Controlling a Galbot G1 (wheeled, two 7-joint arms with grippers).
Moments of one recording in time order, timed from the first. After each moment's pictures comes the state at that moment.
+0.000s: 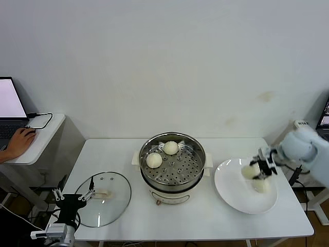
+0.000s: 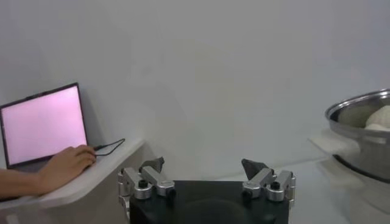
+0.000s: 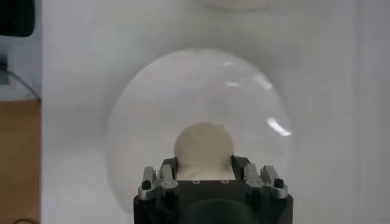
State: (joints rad) left arm 1.67 -1.24 -0.65 -2.16 -0.09 0.09 -0.19; right arm 0.12 0.43 -0.77 1.55 0.00 -0.29 -1.08
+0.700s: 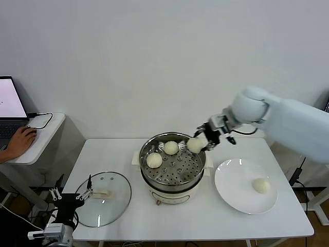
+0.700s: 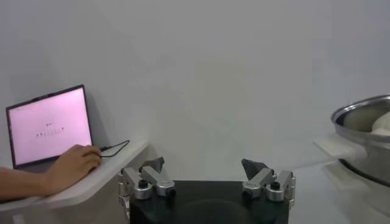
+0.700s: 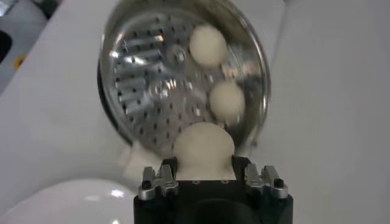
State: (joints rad) left arm 1.67 -1.25 -0.67 -2.16 -0.09 0.09 -0.19; right arm 0.52 0.81 -1.13 1.56 0.17 -0.13 -1.03
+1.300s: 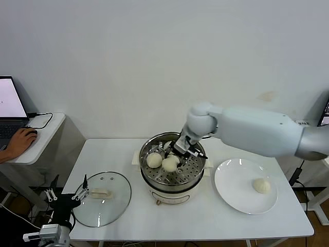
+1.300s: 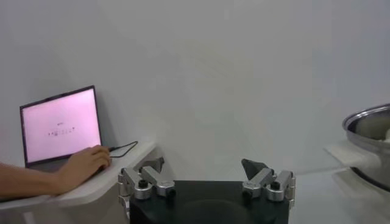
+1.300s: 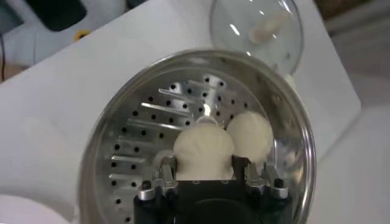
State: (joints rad) left arm 1.68 -1.28 -0.70 -2.18 -0.10 0.09 -0.20; right arm 0.52 1.07 -1.29 1.46 0.02 0.16 -1.02
